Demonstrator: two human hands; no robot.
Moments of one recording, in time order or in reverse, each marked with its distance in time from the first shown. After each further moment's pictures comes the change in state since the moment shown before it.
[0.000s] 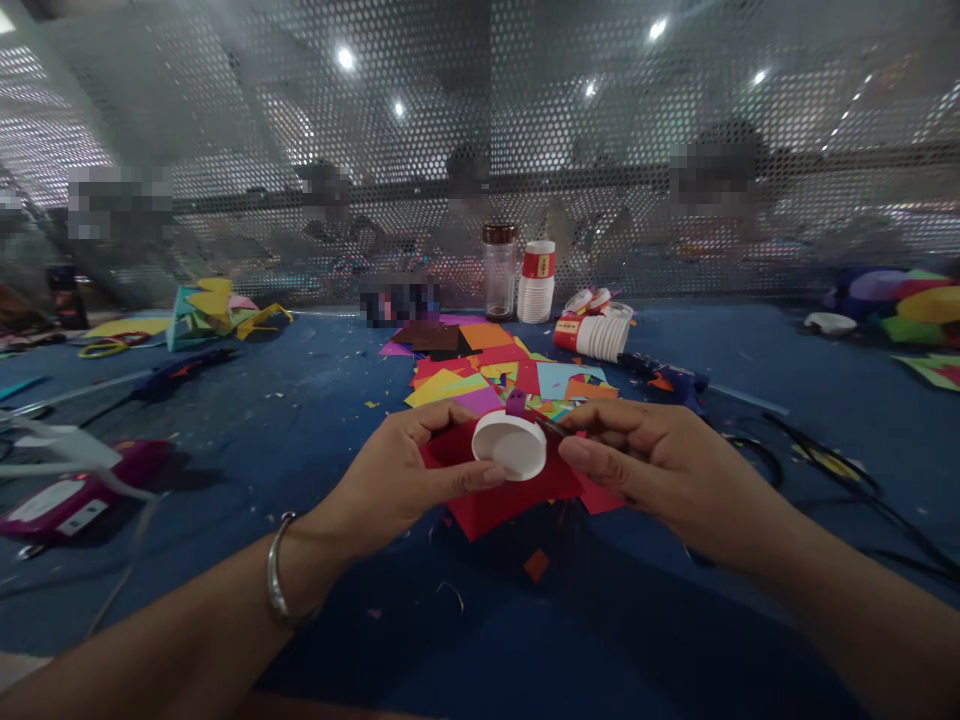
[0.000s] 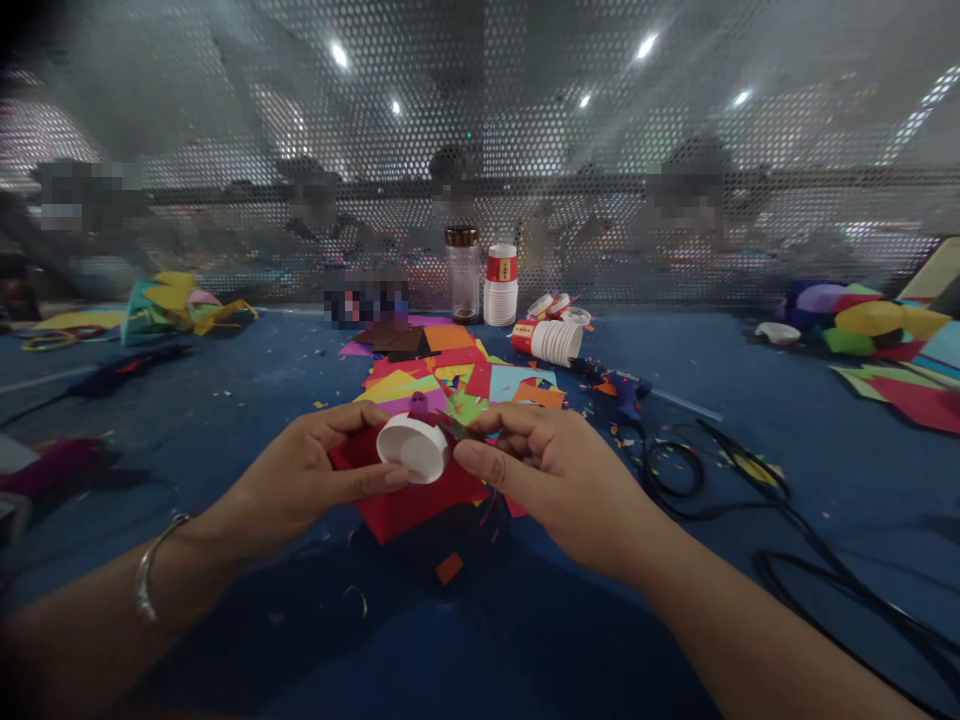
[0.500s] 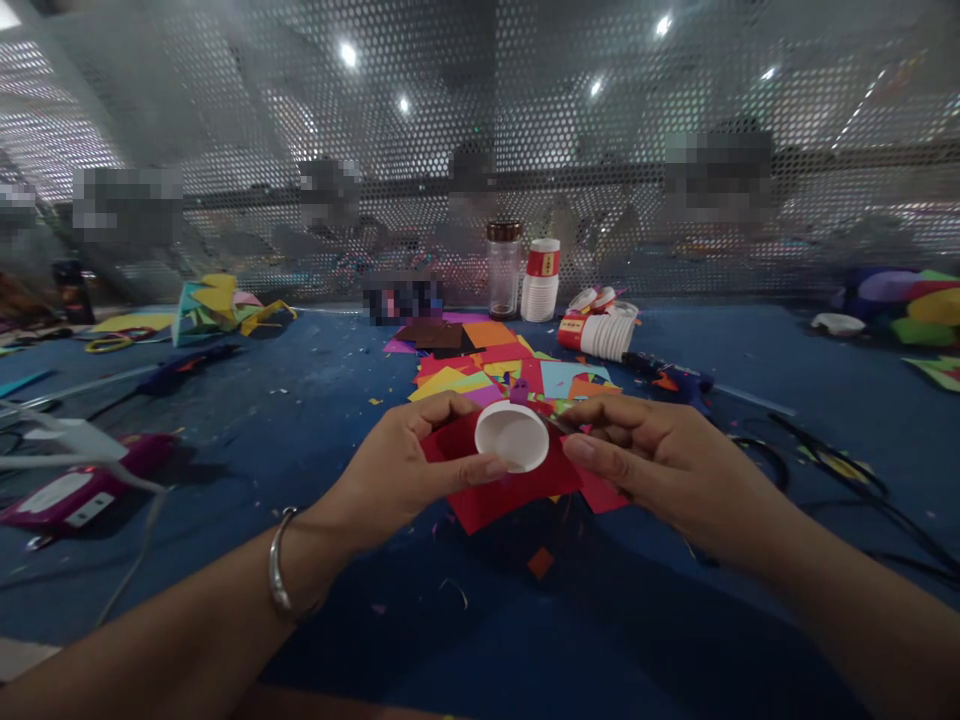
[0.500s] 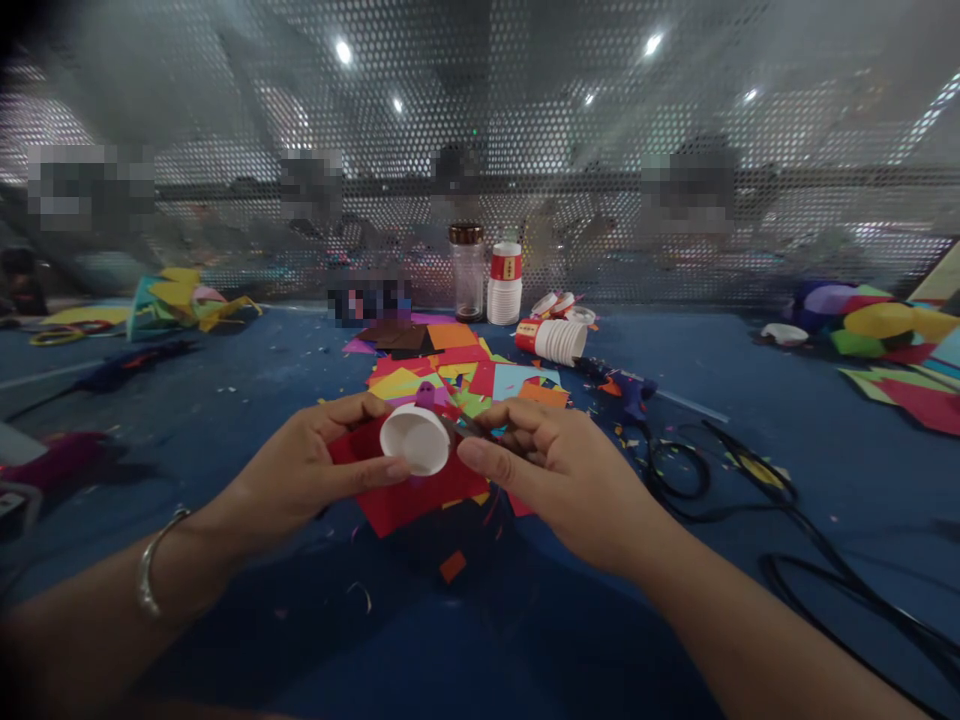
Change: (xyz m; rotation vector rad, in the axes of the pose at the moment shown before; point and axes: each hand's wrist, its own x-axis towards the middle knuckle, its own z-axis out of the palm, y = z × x) left_hand -0.001 0.001 -0.003 -0.028 0.037 -0.031; right_hand 0.001 0.005 0.000 -0.054 0.040 0.027
